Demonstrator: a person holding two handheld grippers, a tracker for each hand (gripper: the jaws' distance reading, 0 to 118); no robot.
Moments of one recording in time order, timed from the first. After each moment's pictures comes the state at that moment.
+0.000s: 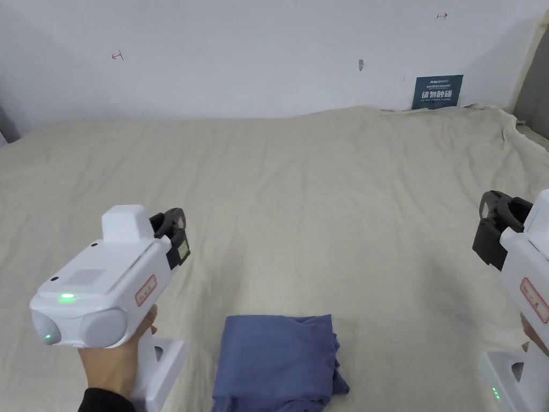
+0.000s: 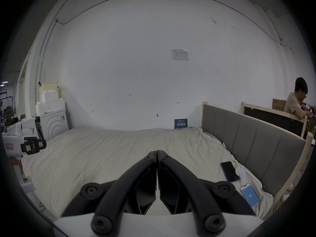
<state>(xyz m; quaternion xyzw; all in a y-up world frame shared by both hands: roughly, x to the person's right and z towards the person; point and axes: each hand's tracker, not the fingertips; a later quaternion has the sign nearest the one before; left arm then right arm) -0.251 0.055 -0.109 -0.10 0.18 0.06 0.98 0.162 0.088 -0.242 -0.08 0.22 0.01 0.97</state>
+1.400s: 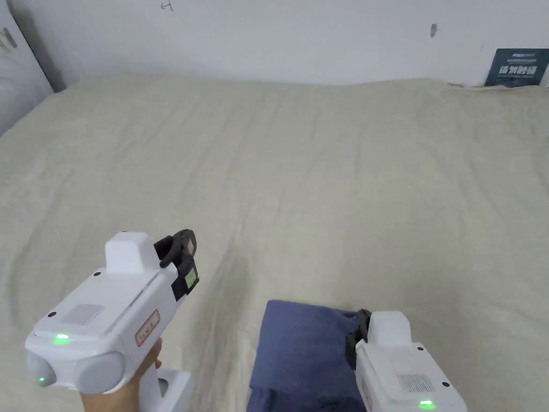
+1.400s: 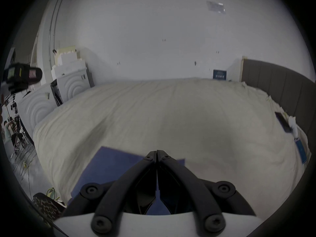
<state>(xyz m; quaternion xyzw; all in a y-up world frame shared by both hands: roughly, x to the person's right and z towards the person) -0.292 -0.002 -0.074 -0.13 0.21 0.10 0.96 -0.020 -0.143 -0.224 -0.27 0.32 0.05 0.91</state>
